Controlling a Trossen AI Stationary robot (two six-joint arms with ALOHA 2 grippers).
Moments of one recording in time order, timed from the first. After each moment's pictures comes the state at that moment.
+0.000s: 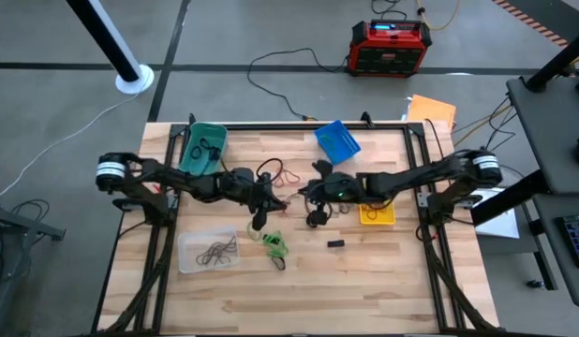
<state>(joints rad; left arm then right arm) 0.13 1.54 0.58 0.52 0.25 -0.15 0.00 1.59 0.93 0.11 0.23 -0.12</state>
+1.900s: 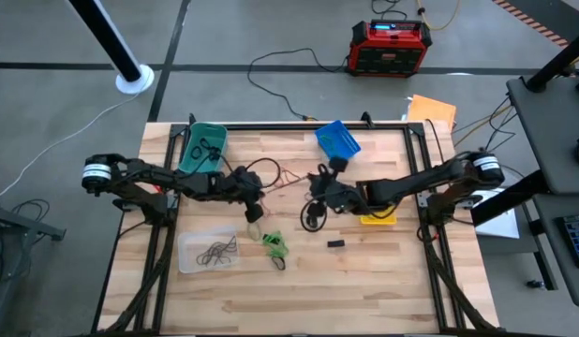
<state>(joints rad) 0.13 1.44 0.57 0.03 -0.17 -0.23 0.09 1.56 0.96 0.02 0.77 -0.15</state>
